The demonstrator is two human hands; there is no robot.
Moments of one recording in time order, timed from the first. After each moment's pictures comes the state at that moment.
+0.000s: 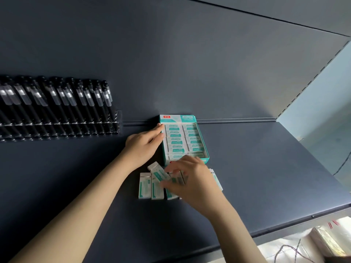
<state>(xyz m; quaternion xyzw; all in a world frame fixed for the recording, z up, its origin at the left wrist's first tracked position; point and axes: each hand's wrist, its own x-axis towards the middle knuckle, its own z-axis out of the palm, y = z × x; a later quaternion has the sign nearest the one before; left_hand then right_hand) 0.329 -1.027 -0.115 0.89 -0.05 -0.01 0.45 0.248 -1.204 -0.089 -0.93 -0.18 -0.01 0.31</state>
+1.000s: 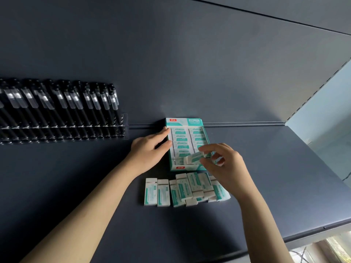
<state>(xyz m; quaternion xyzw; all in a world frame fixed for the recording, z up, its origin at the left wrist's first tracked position) 0.330 -1.024 -0.114 0.90 -0.07 -0.03 0.43 0.290 -1.250 -0.081 -0.91 -0.07 -0.05 0.41</state>
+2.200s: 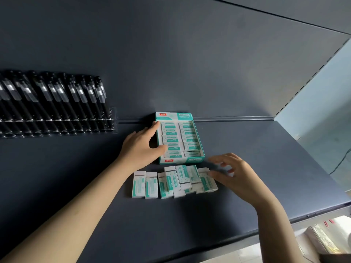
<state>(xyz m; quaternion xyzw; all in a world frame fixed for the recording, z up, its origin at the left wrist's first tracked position) 0.319 -1.044 -0.107 0.94 -0.05 -0.01 0.34 0.269 -1.316 -0.094 -0.94 -0.07 0.05 0.34</state>
